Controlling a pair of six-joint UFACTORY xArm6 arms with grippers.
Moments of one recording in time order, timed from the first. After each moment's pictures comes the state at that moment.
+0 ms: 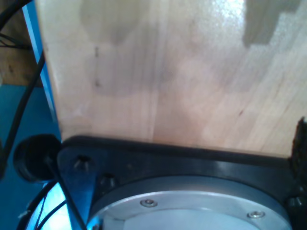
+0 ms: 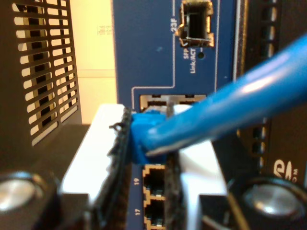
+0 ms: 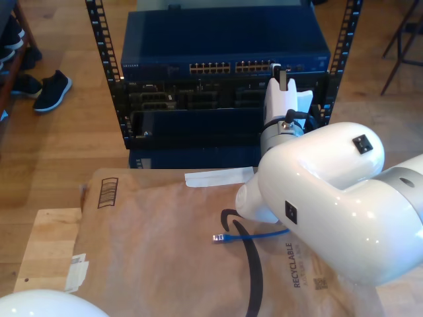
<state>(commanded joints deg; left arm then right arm) 96.9 -30.8 -4.9 4.6 59.4 -3.0 25.0 39.2 -65.6 32.1 -70.4 77.1</state>
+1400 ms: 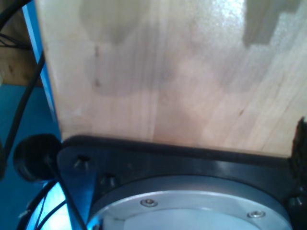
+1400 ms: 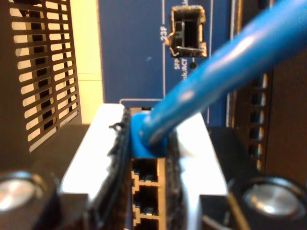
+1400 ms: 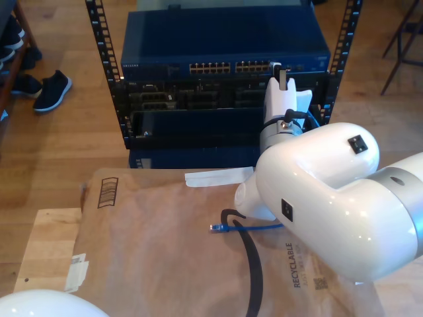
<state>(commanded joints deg) 97.0 -30.8 -5.0 4.6 59.5 -3.0 24.6 41.4 -68.5 32.1 -70.7 77.0</state>
